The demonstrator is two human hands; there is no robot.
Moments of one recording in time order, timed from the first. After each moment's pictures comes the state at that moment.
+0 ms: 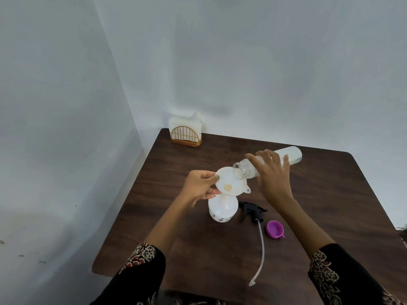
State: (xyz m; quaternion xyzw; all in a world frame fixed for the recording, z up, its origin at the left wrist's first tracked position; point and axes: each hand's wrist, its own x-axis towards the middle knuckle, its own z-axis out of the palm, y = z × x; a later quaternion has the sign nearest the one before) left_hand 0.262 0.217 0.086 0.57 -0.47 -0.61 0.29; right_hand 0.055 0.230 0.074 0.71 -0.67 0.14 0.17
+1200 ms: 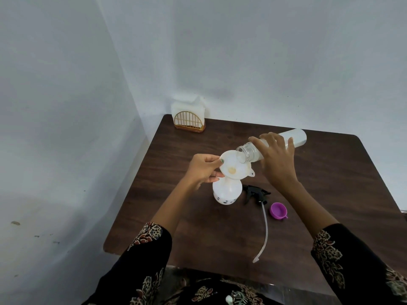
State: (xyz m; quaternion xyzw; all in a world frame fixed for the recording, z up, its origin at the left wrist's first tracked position) left_hand 0.263 0.220 0.091 0.58 -0.48 -0.60 0.28; right_hand 0.061 0.235 0.082 0.72 -0.67 0.16 0.12
